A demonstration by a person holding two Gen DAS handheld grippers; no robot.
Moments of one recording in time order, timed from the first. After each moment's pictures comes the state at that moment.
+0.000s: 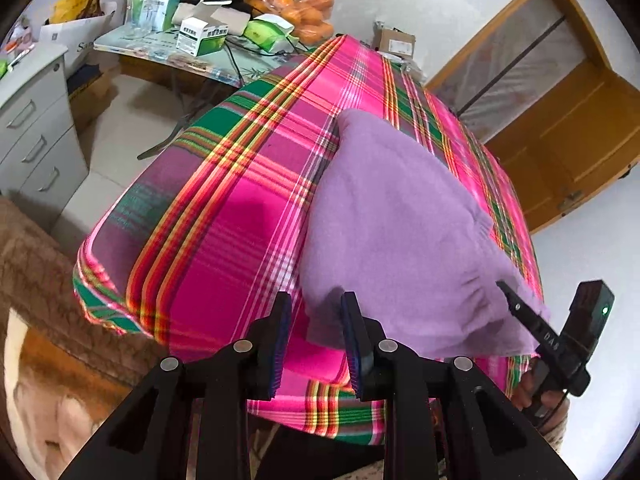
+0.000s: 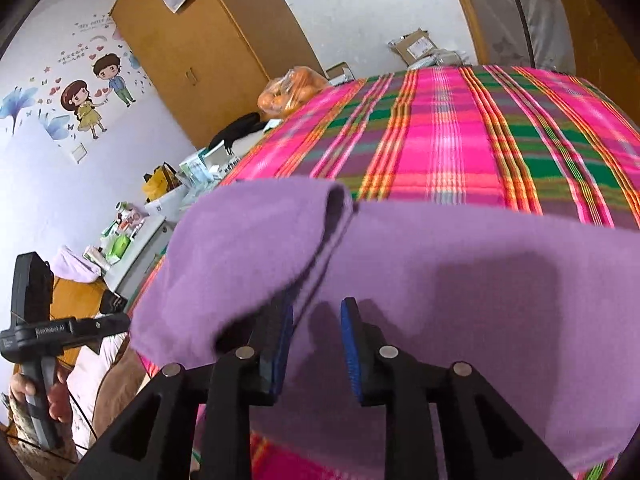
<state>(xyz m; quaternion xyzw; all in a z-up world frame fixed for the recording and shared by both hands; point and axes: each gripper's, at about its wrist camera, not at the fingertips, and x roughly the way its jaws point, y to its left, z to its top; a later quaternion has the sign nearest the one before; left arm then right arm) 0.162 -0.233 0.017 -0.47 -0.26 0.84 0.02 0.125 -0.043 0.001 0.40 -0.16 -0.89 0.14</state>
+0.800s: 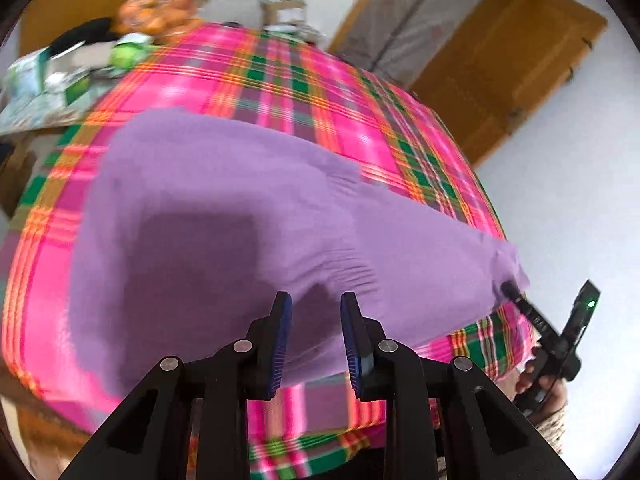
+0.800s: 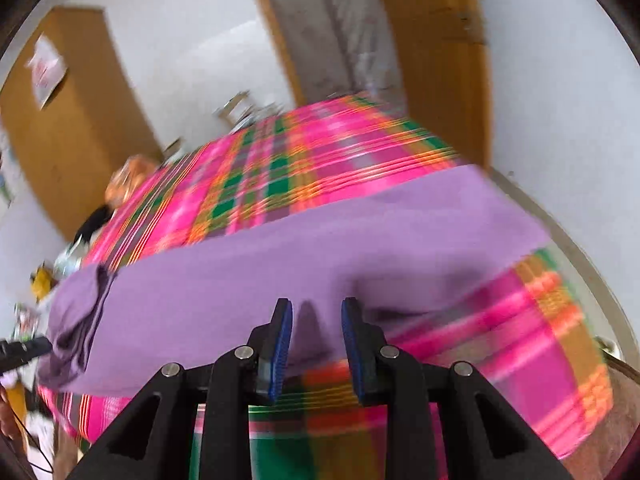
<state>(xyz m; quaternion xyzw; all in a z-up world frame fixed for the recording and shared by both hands) 0.099 -0.079 0.040 -0.48 -0.15 0.85 0.17 0.254 0.151 0.009 0.33 -0.21 -0.91 -0.16</state>
